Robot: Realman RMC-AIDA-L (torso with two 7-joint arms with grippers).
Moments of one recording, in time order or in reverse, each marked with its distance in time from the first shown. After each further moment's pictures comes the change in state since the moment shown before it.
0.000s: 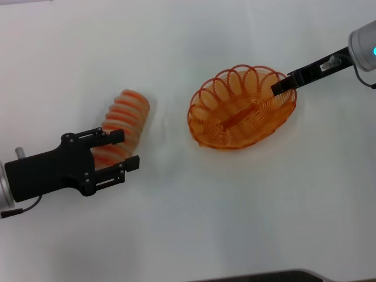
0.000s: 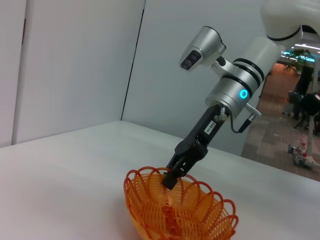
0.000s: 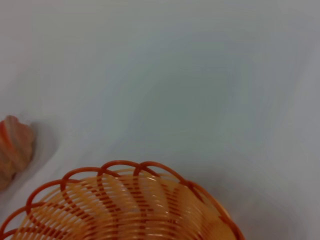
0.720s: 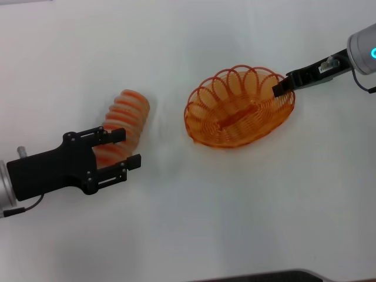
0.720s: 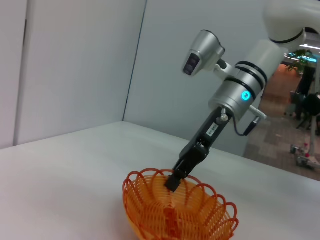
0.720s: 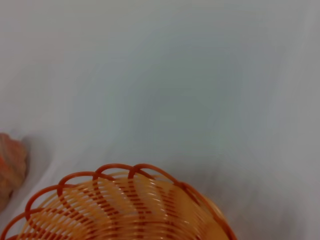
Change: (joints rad) left arm 0.000 -0.008 -0.003 0.006 0.000 -0.008 0.001; right arm -0.010 0.006 0.000 0.000 0.006 0.004 0.097
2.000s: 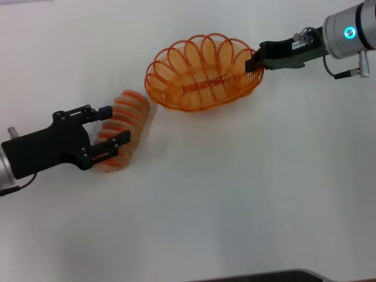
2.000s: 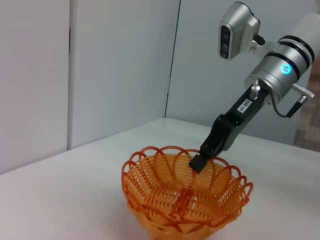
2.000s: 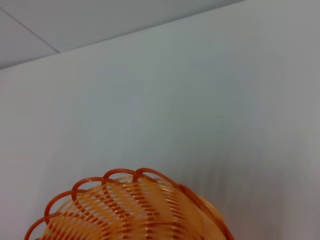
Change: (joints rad) left arm -0.002 -0.026 -0.022 0.079 -0.011 -0.110 0.009; right arm 0.007 0.079 0.026 -0.095 0.063 0.040 0.230
